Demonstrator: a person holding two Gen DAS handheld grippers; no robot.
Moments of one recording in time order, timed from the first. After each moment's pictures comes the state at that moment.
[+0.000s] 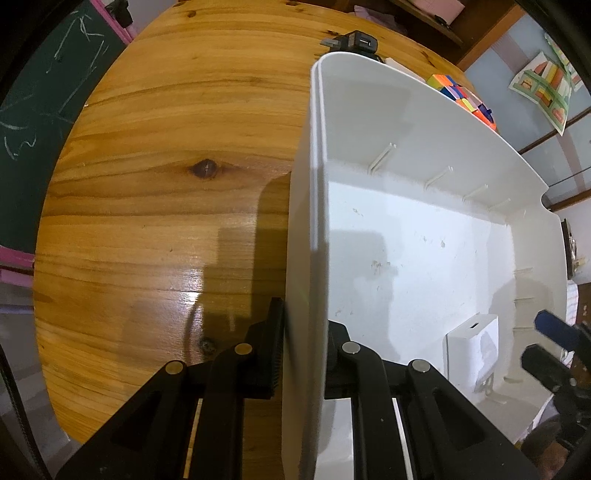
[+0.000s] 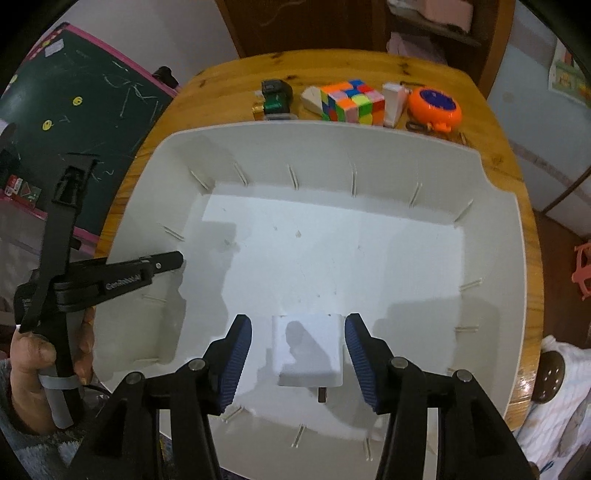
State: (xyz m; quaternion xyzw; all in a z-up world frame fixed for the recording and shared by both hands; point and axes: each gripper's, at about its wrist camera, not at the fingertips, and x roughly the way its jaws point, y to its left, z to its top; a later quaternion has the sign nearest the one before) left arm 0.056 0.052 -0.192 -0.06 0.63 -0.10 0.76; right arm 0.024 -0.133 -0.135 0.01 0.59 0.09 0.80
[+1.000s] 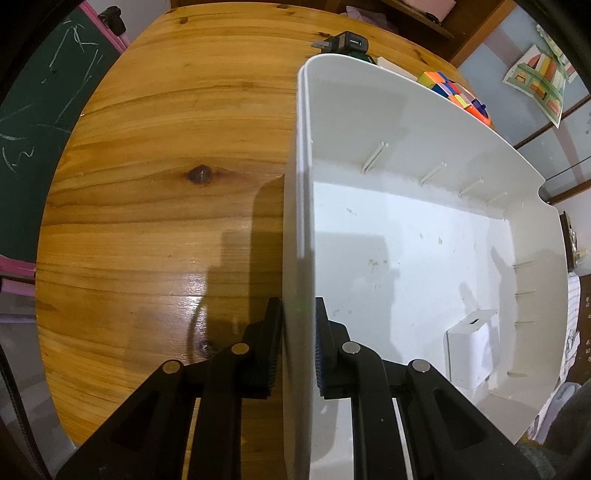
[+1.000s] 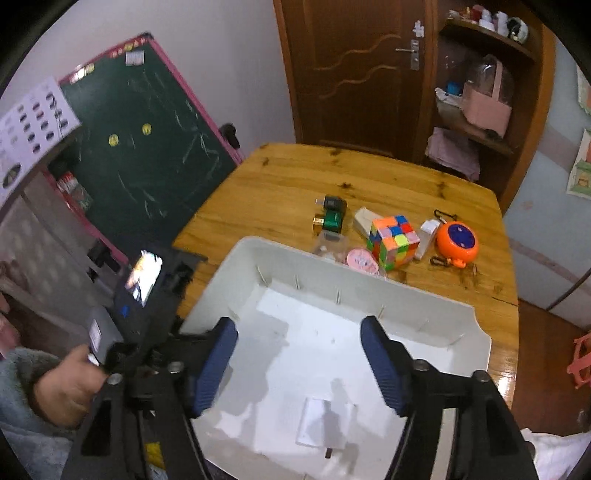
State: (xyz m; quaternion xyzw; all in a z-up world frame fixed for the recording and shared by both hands) left arm 0.055 0.051 -0.191 -0.05 0.63 -0.11 0.77; right arm 0.037 -0.108 -0.045 -0.03 0.46 0.17 0.87
